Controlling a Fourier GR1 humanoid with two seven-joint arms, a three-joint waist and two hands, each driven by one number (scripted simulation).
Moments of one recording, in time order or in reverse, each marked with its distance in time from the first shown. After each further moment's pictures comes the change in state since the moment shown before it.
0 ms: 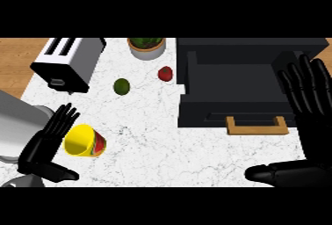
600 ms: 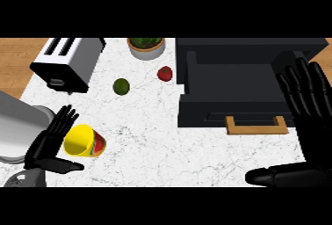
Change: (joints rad) left arm -0.120 0.054 0.001 0.343 -0.088 0.076 -0.194; right arm 0.018 -0.003 0.002 0.002 -0.008 0.023 -0.011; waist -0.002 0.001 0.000
